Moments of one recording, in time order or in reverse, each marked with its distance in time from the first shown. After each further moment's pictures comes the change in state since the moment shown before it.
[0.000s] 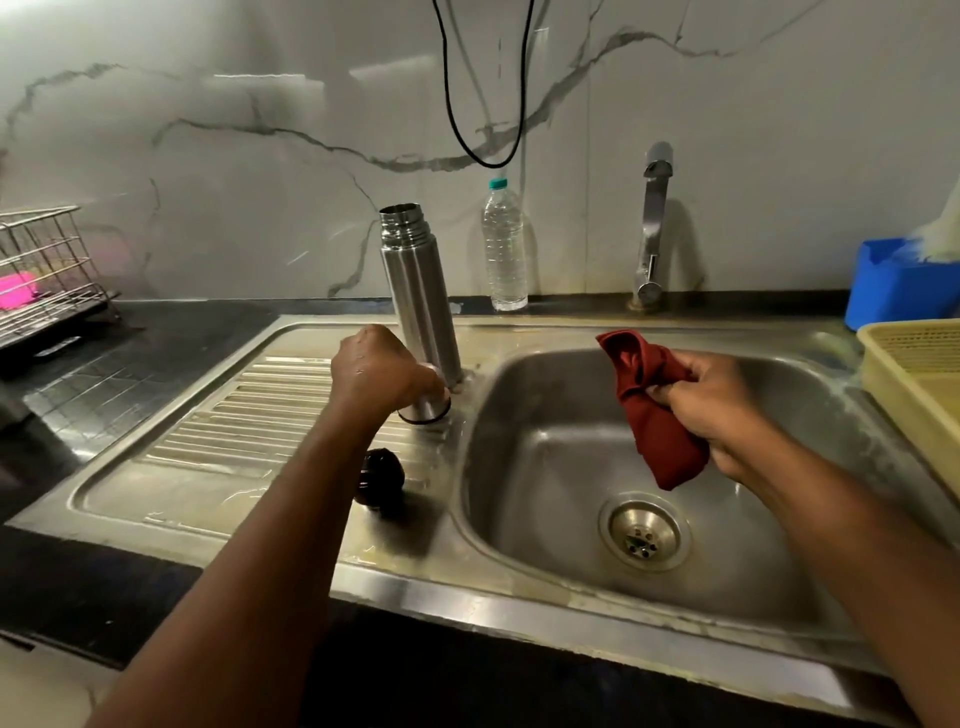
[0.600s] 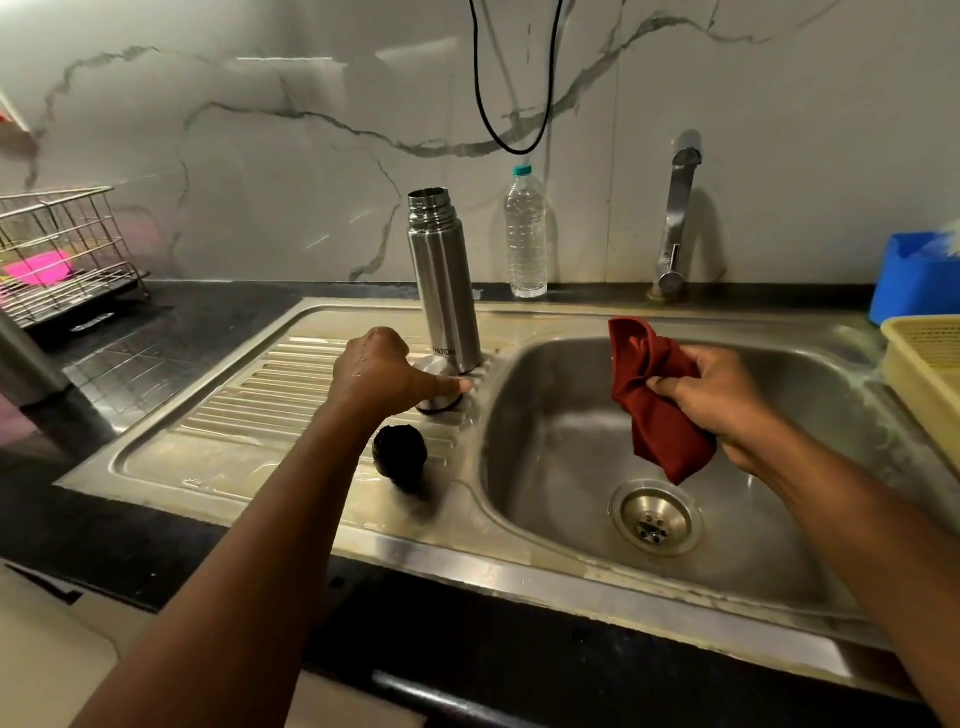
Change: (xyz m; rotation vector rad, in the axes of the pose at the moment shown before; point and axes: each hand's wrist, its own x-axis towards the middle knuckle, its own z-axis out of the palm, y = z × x) left_hand -0.021 -0.024 -0.014 0.120 -0.062 0.013; right_hand 0.003 0.008 0.005 -0.059 -0.100 -0.020
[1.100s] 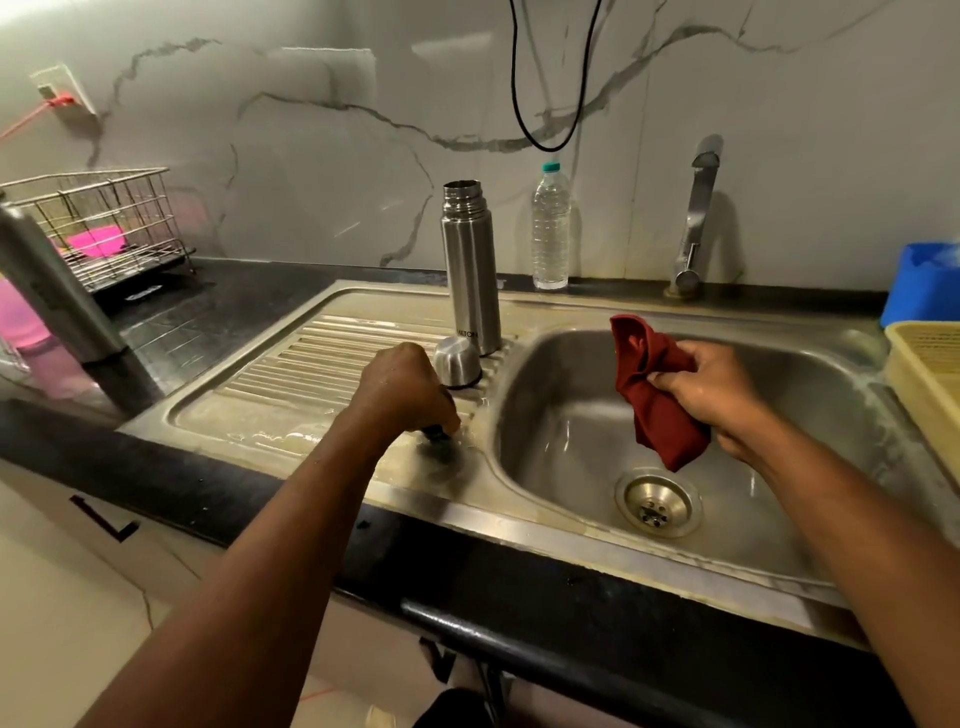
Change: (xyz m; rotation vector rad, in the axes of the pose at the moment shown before) left_hand -0.056 -0.005 -0.006 0.070 -0.125 0.001; right_hand -0.013 -0.007 0.004 -0.062 -0.013 -0.041
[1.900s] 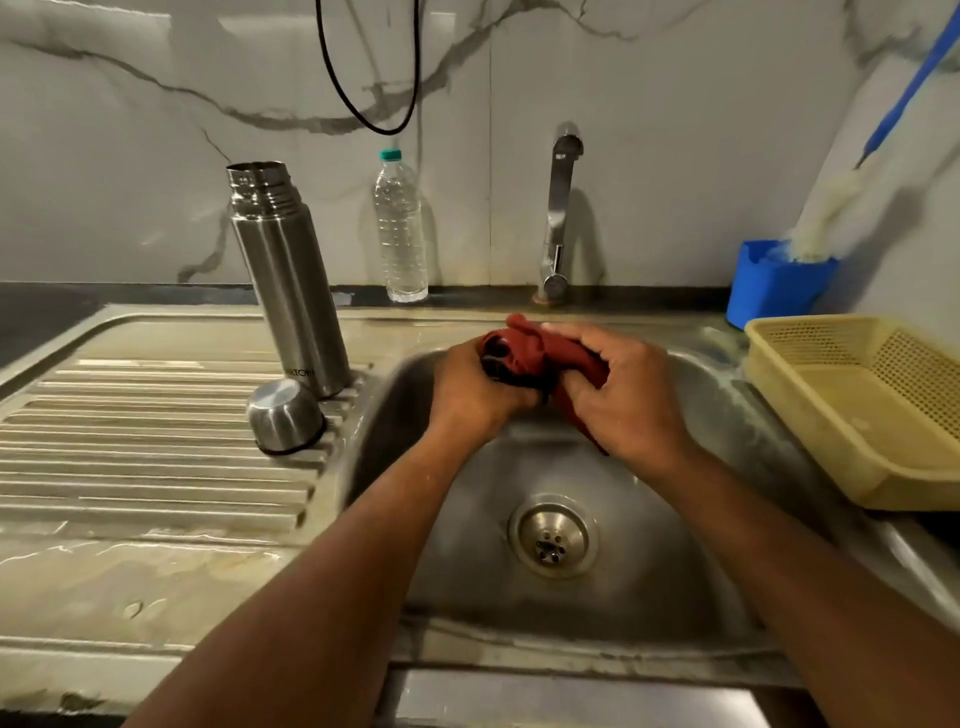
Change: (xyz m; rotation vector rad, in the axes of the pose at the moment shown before) left_hand 0.079 0.160 0.142 -0.791 -0.036 0.402; right_hand 0.016 0.011 -0.018 -0.392 0.301 -0.567
